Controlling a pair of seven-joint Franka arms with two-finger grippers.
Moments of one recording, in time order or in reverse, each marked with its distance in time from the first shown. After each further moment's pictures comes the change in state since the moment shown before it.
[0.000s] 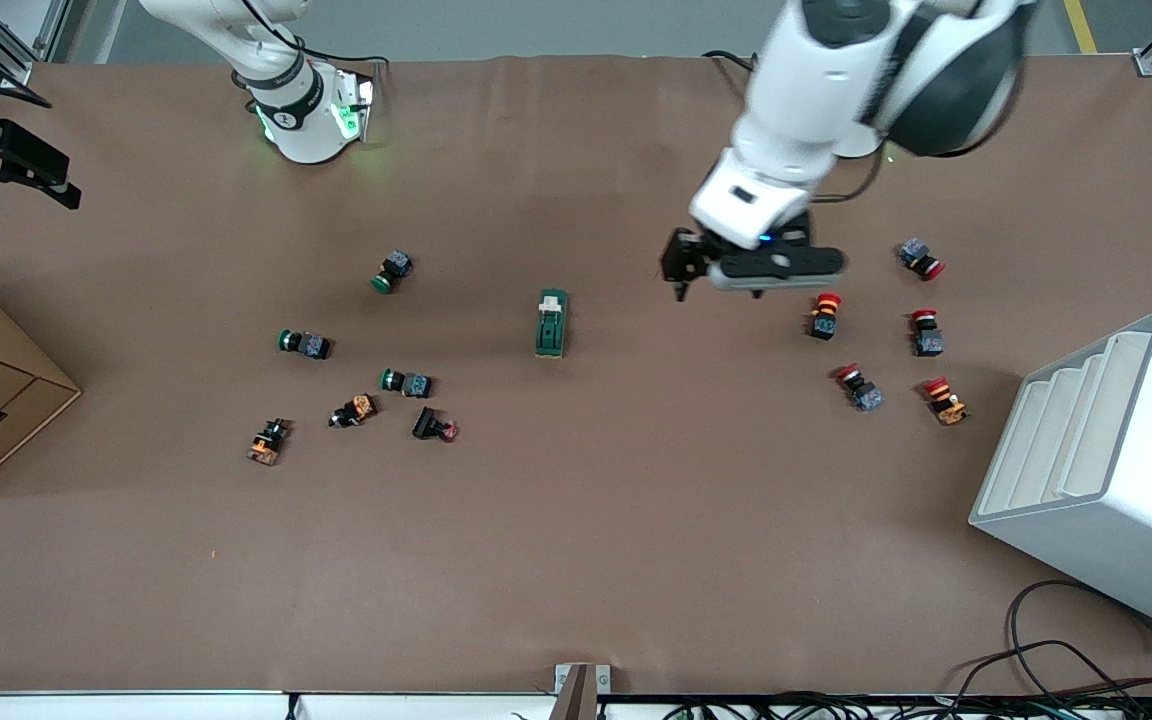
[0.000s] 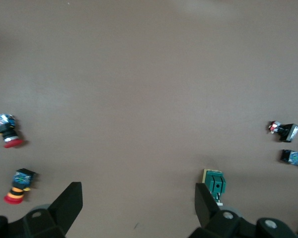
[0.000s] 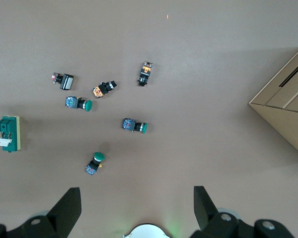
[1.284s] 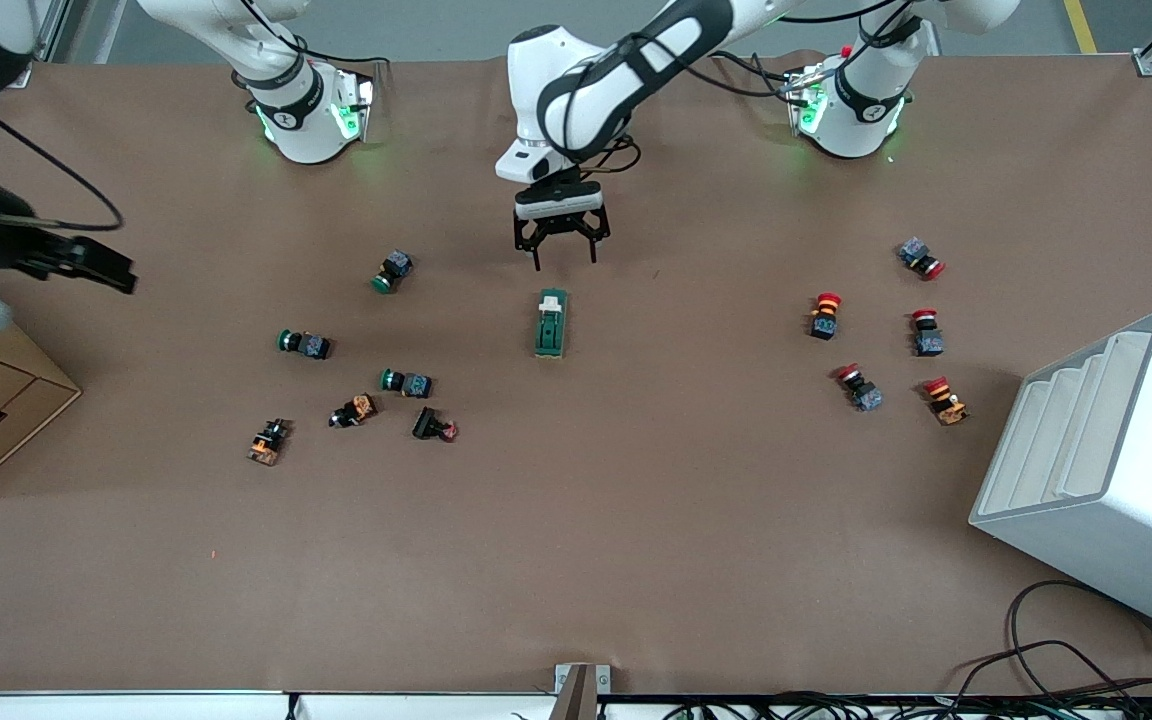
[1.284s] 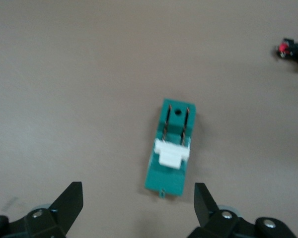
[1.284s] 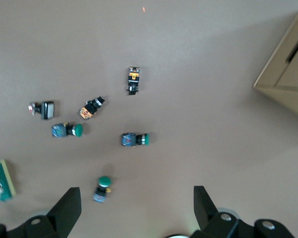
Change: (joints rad) left arm -0.530 0.504 -0.036 -0.080 1.091 0.053 -1.307; right arm 0.090 0.143 0.006 -0.038 -0.046 0.111 0.383
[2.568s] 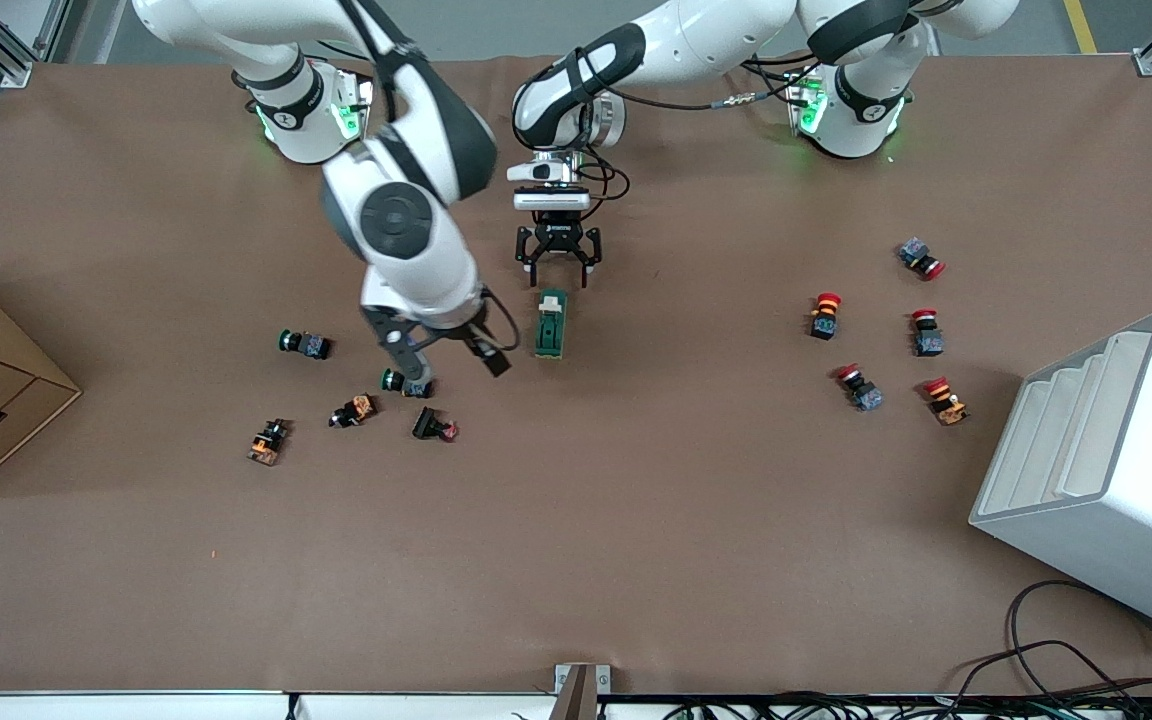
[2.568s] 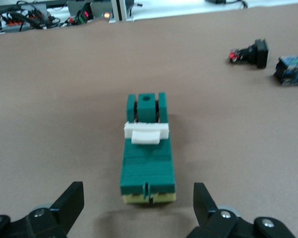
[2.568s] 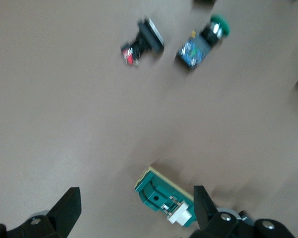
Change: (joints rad) left arm -0.137 0.234 0.044 -0.003 0.631 -0.291 -0.292; right arm 0.554 0.362 0.011 -0.155 0.111 0.631 1.243
